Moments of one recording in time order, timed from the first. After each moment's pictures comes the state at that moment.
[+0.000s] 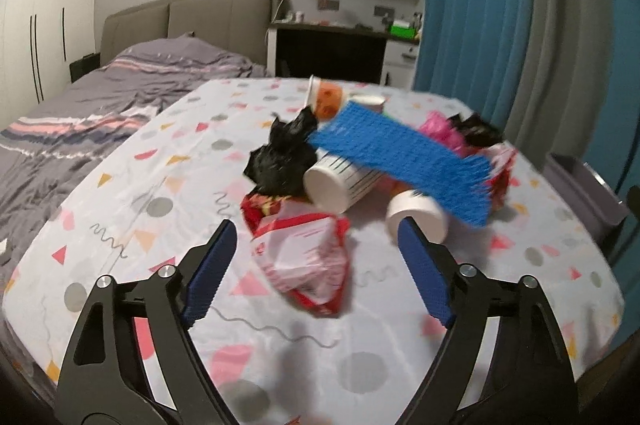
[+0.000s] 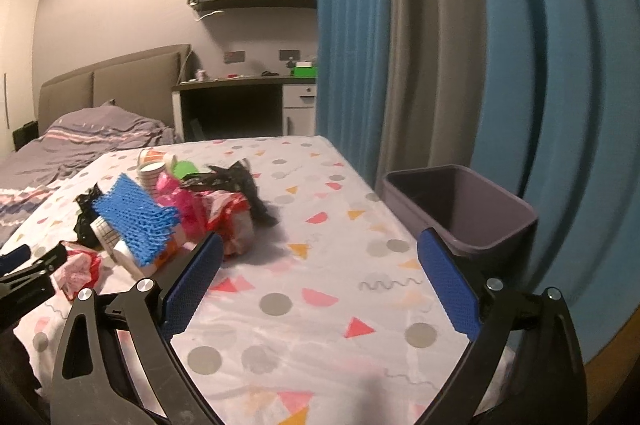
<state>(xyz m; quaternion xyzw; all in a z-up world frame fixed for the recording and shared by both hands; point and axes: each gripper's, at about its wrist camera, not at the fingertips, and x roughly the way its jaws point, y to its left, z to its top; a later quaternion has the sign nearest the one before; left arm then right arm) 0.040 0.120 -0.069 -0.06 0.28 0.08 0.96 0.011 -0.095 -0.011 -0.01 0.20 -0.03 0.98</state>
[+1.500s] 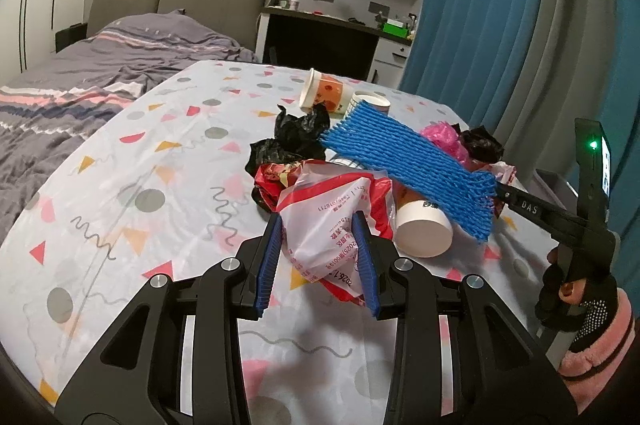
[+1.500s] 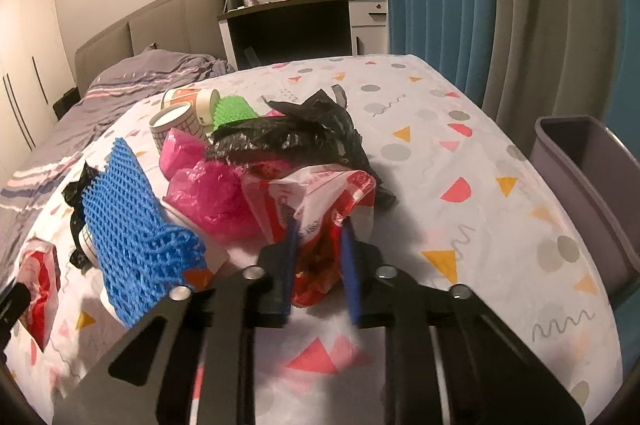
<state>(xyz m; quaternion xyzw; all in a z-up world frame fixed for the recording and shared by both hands) 0.045 0.152 -0.066 -0.12 0.28 0.04 0.95 0.156 -0.044 -0.064 0.01 0.34 0.08 0.94</state>
